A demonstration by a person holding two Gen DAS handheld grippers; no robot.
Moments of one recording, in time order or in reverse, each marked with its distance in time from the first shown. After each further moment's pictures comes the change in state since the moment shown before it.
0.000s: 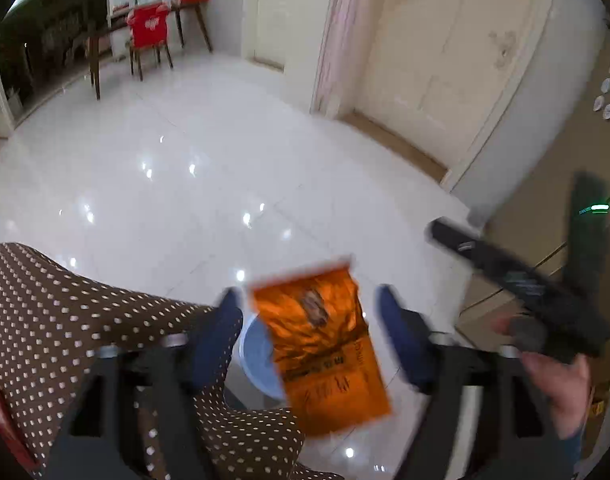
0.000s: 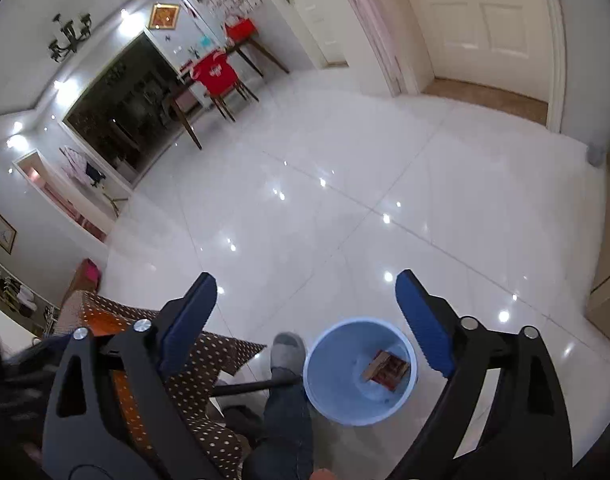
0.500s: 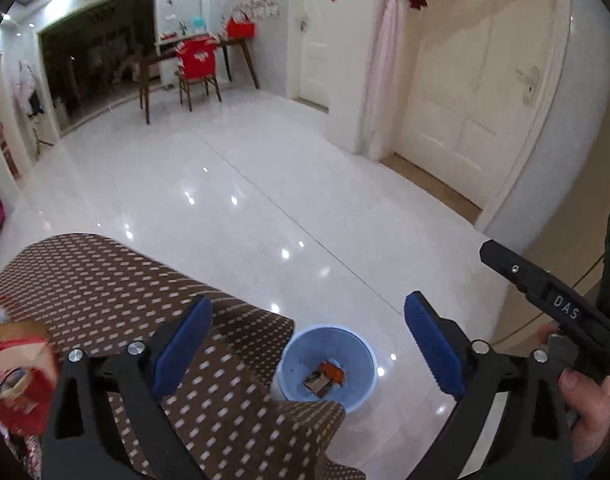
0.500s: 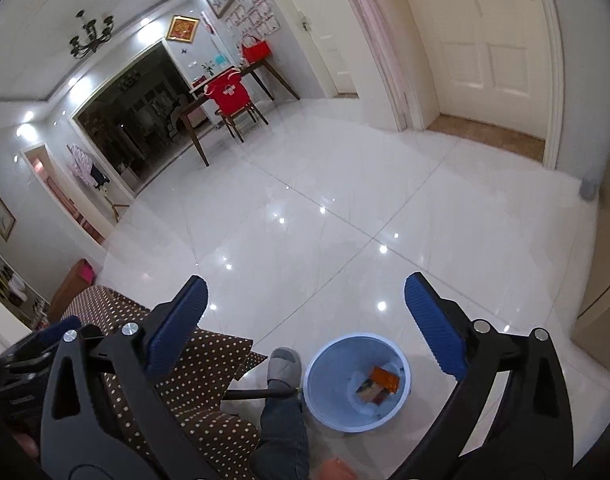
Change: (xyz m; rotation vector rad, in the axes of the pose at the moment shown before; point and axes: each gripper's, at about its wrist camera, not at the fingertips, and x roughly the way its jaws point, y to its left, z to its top) left arm -0.076 0.014 -0.033 -0.059 -0.198 0.145; right arm -0.041 0.041 -0.005 -0.086 -0.095 -0.014
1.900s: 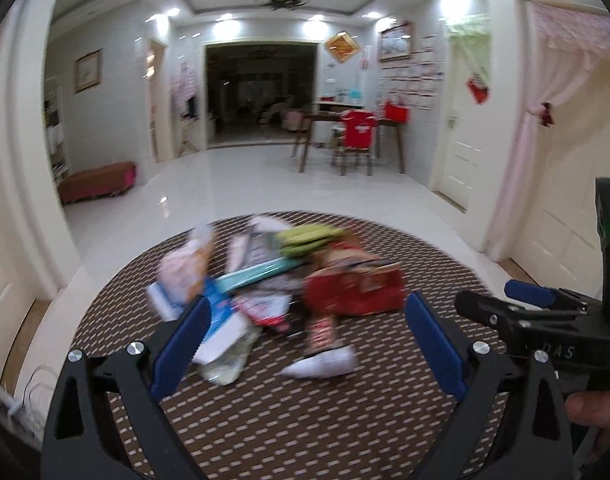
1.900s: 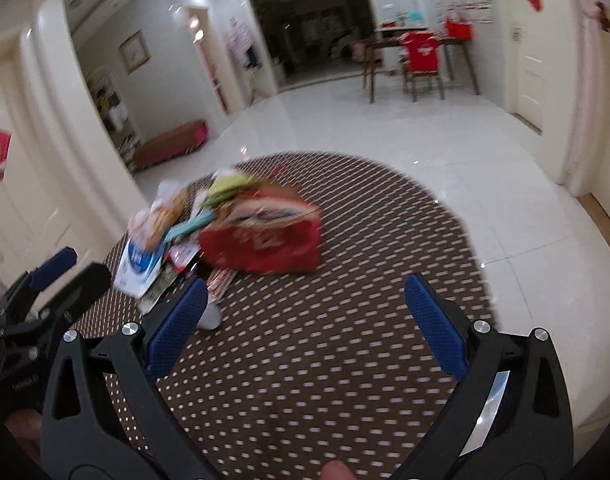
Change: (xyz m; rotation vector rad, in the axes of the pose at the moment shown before) left arm -0.234 0.191 -0.164 -0.342 -0.283 0.427; right arm -0.036 0.311 -0.150 -0.564 0.215 0.394
